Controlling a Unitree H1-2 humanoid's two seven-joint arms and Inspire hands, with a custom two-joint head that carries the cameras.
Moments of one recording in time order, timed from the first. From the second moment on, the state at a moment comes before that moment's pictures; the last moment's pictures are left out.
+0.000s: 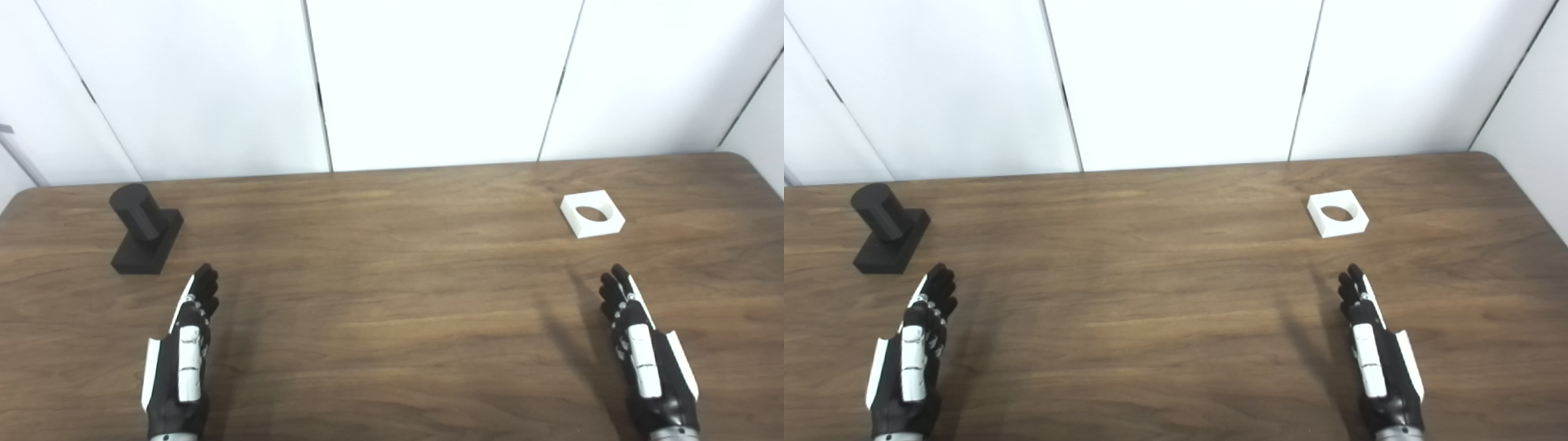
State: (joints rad) left arm 0.23 0.00 0.19 -0.22 -0.04 -0.17 -0.11; right arm 0.29 -0.14 -0.06 -0.27 0.07 -0.07 -0.03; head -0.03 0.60
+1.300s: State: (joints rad) left arm 0.23 -0.01 0.11 -0.19 0.04 -0.21 -0.05; right arm 0.28 -0.15 -0.10 -0.25 0.12 -0.09 0.01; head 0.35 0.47
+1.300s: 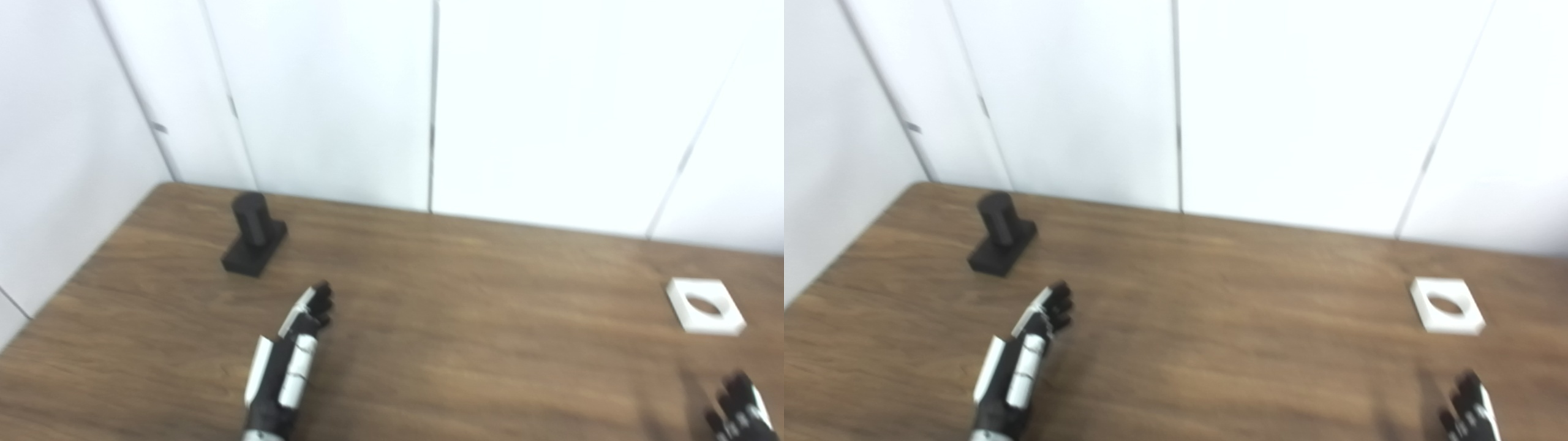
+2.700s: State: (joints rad) left arm 0.22 0.00 0.19 -0.34 0.47 -0.04 0.19; right arm 0.27 -0.14 -0.11 -0.23 0.06 -0.09 -0.02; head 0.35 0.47
